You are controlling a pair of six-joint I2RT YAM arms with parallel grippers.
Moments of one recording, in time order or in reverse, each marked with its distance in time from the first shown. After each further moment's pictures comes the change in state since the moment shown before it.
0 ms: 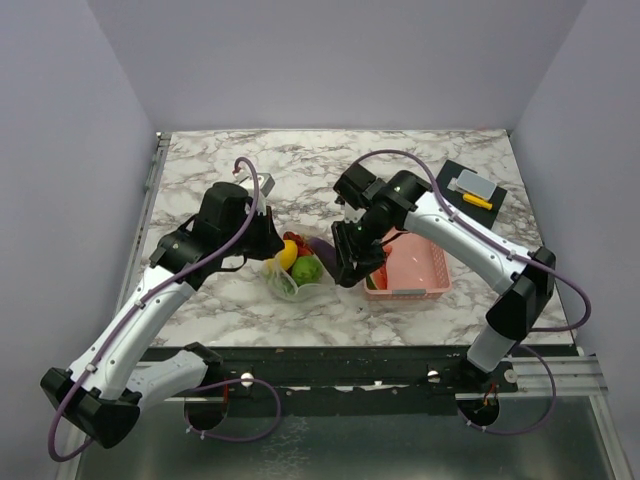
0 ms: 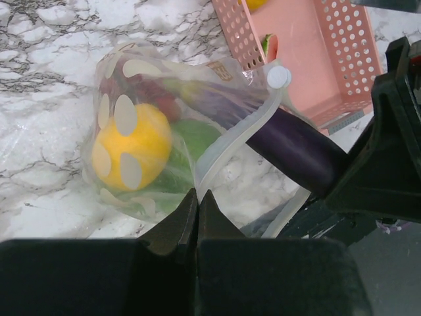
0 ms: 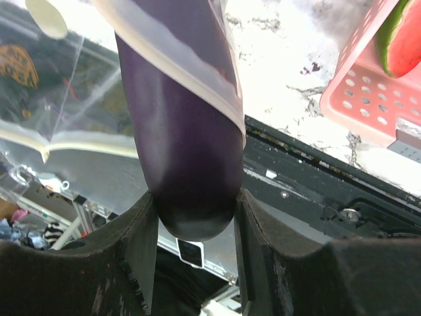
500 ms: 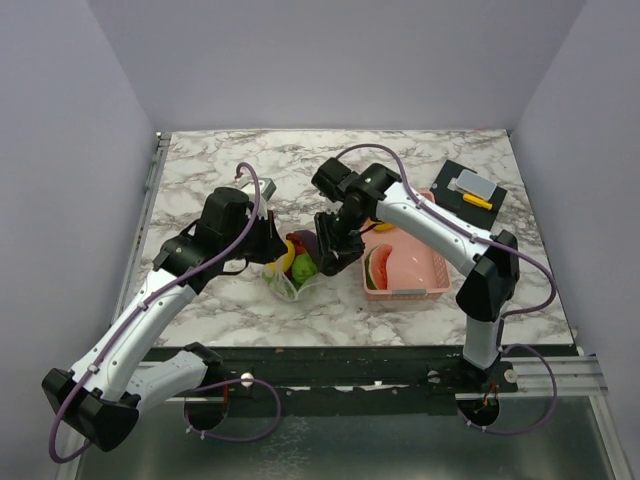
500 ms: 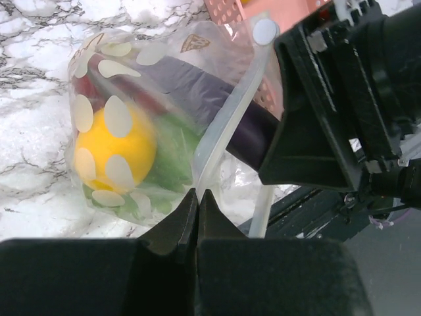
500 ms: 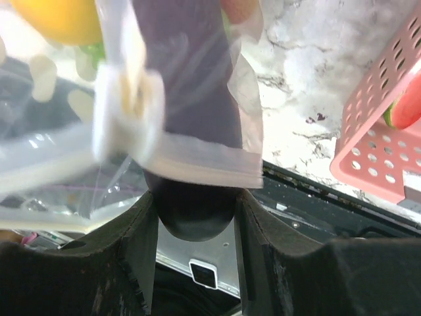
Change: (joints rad) left arm -0.001 -0.026 -0.077 0.063 0.042 -0.021; right arm 0.000 0.179 0.133 0.042 0.058 0.061
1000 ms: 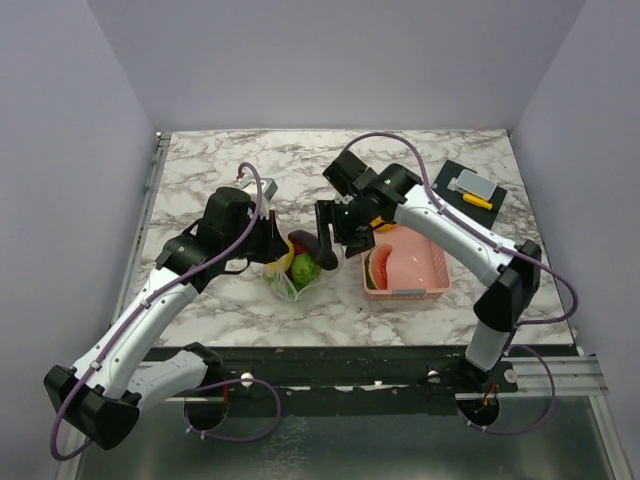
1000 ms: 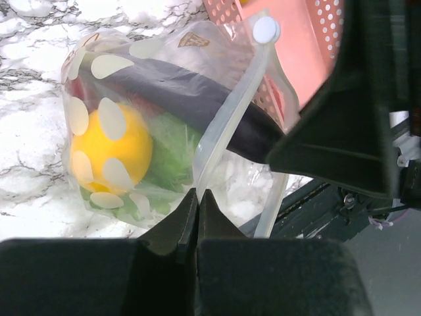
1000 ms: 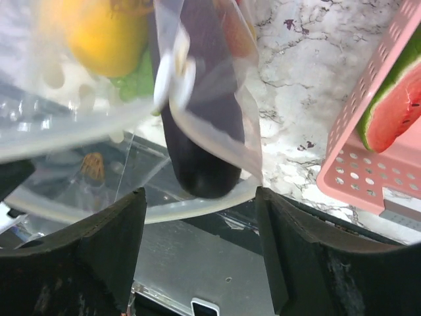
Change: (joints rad) left arm 0.000 0.005 -0.010 0.018 0.007 0.000; right arm 0.000 -0.047 -0.002 0.087 0.091 0.014
